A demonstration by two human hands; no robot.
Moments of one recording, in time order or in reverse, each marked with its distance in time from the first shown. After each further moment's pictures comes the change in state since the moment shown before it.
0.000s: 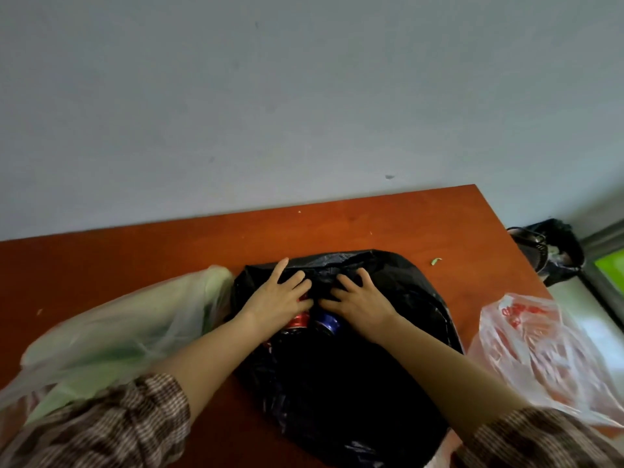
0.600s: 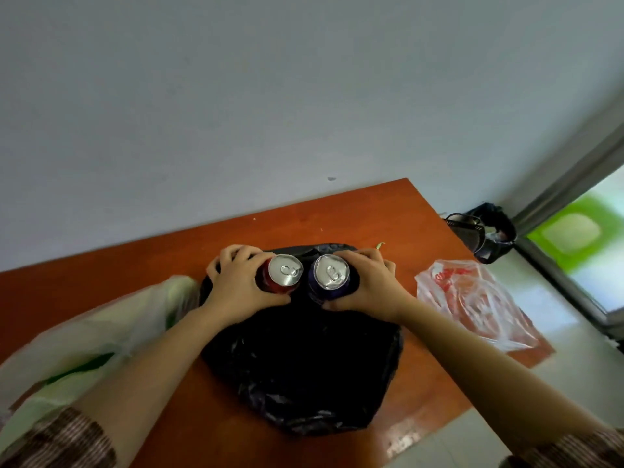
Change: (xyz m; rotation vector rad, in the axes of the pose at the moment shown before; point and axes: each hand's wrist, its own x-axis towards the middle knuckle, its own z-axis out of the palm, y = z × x) left_hand -0.032 0.015 -0.073 -0.870 0.322 -0.464; right_hand -0.125 0.011 -0.043 0.960 0.449 0.463
